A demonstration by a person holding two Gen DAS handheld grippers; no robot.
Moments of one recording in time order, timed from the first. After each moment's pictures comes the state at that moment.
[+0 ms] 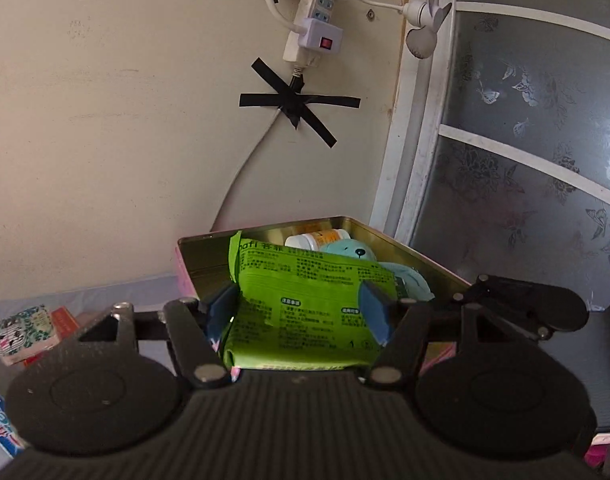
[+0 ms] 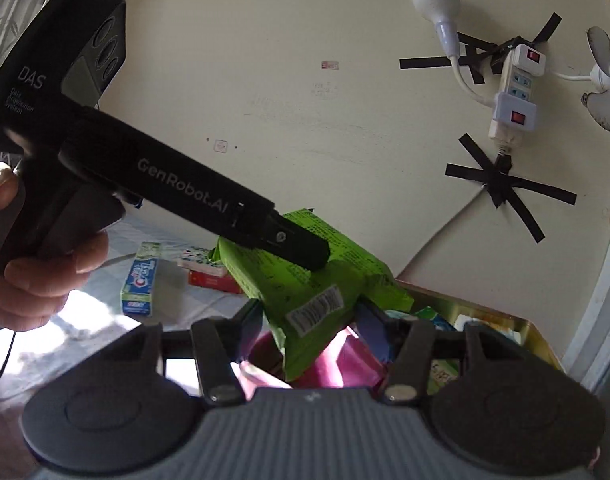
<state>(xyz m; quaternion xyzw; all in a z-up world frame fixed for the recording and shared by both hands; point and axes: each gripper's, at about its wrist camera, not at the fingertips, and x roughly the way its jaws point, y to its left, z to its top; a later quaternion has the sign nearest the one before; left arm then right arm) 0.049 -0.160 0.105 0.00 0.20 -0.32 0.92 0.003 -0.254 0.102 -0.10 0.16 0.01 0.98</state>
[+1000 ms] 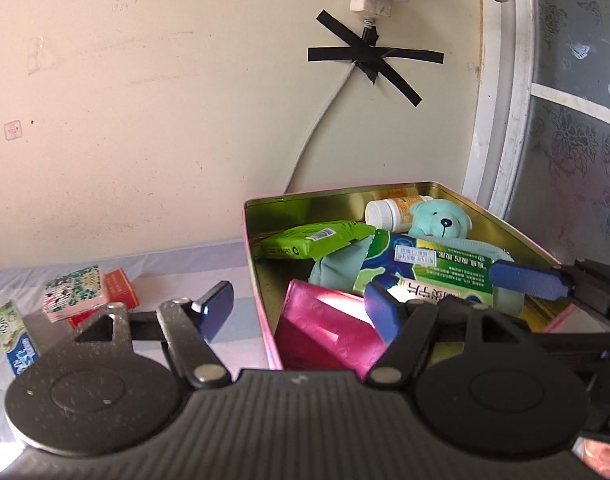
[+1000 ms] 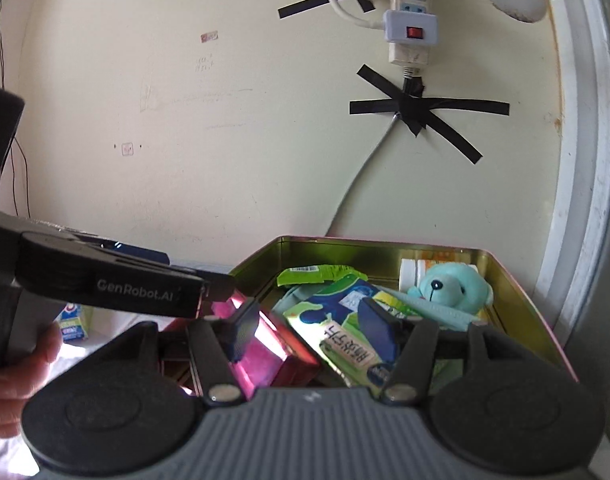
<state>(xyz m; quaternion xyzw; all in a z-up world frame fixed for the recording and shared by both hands) 0.033 -0.194 0.091 0.05 0.24 -0.16 0.96 -0.007 -0.318 0.096 0.05 0.18 -0.07 0.98</state>
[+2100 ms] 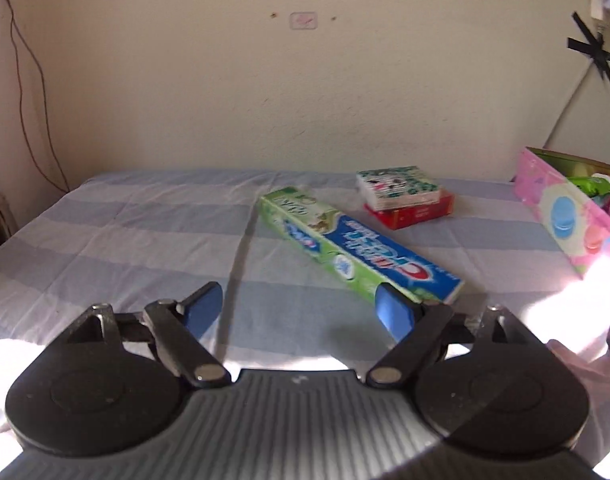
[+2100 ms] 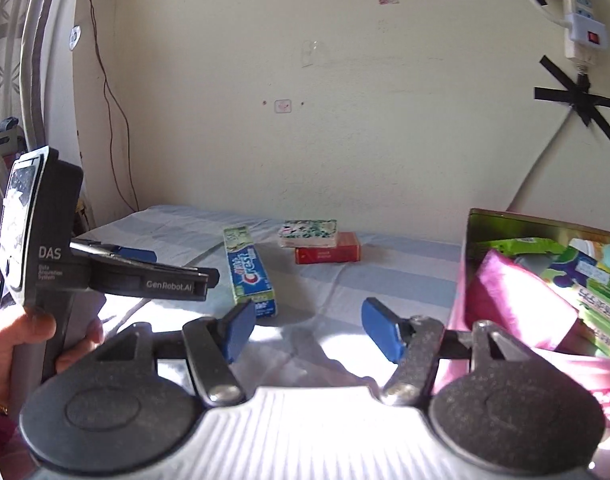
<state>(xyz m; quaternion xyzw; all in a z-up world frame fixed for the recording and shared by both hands) 0.025 0.040 0.031 0.00 0.28 0.07 0.96 0.046 -0.143 0.078 0.01 0.24 0.08 0.97</state>
